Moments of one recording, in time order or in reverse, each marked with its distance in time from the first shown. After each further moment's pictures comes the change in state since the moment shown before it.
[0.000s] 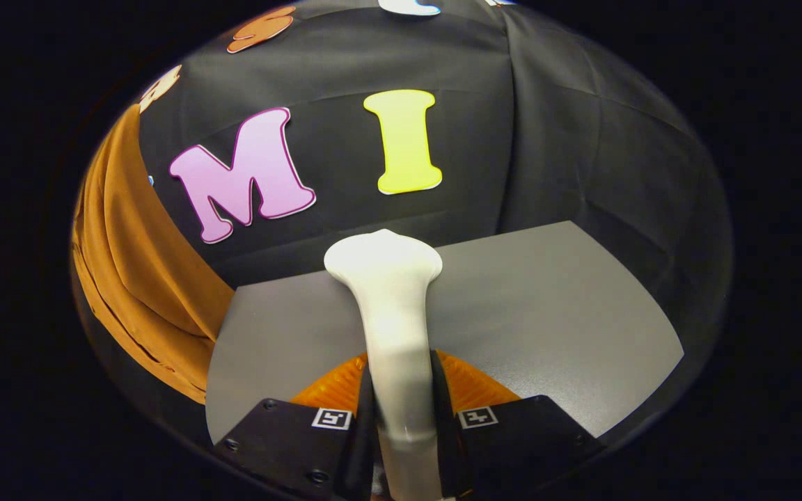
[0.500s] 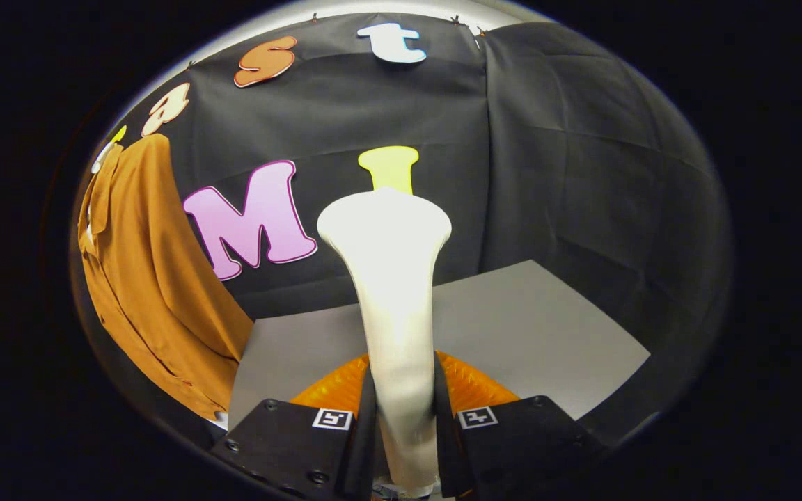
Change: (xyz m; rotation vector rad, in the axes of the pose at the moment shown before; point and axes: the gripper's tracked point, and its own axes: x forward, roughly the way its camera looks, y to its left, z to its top) arm -0.082 0.004 0.030 0.009 -0.207 -0.029
